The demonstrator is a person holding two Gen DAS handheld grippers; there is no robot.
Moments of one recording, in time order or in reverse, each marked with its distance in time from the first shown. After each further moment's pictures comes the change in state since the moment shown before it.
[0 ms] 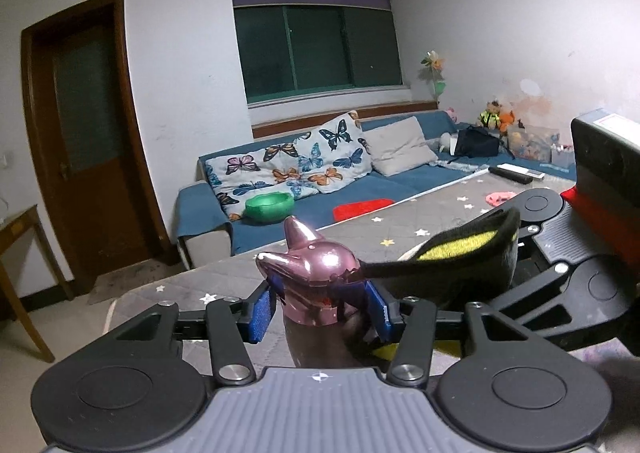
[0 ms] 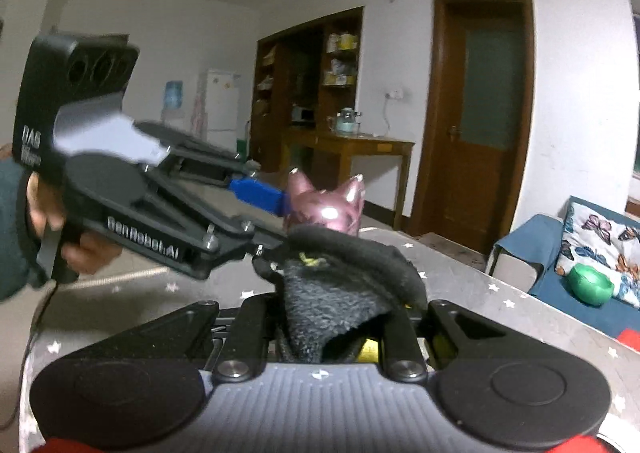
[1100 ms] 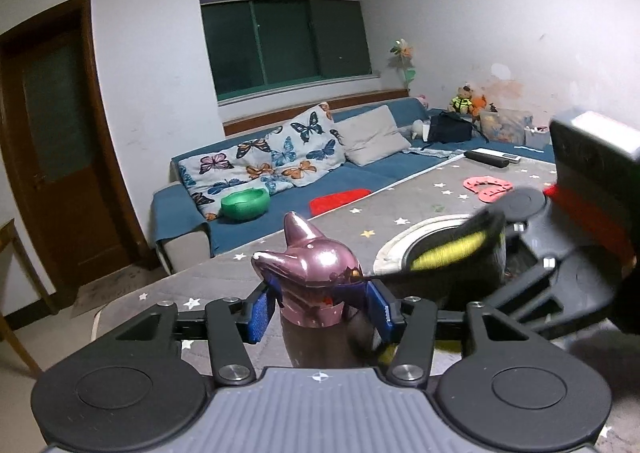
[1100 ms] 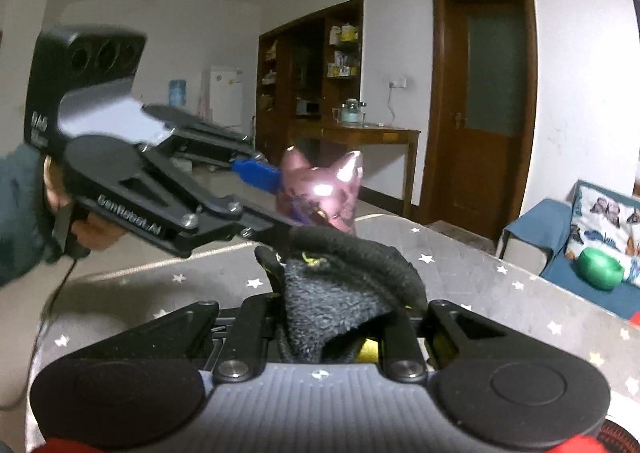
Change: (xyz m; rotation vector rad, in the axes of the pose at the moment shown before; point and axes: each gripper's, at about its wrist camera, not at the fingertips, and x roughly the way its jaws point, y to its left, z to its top) left arm 0.011 0.007 0.007 0.052 0.023 -0.077; right arm -0.010 -0.016 -0.012 0.032 0.024 0.027
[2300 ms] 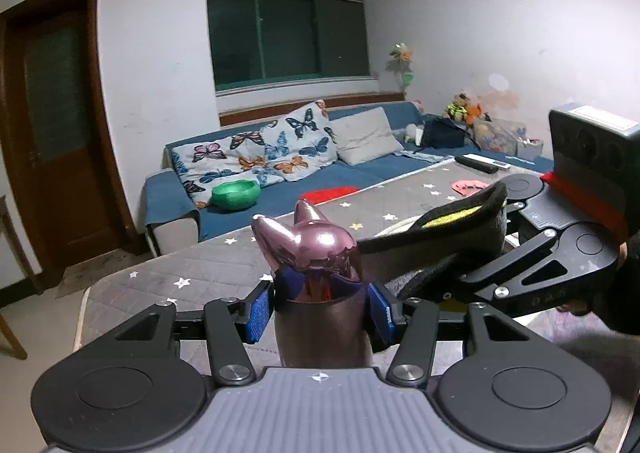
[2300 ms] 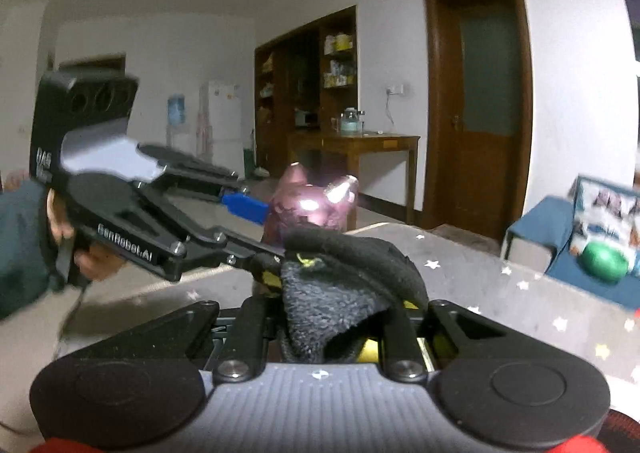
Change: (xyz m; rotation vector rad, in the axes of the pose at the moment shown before) left arm -0.020 0.007 -0.013 -0.046 0.003 -0.059; right arm -0.016 0.010 0.008 0.039 -0.031 0.013
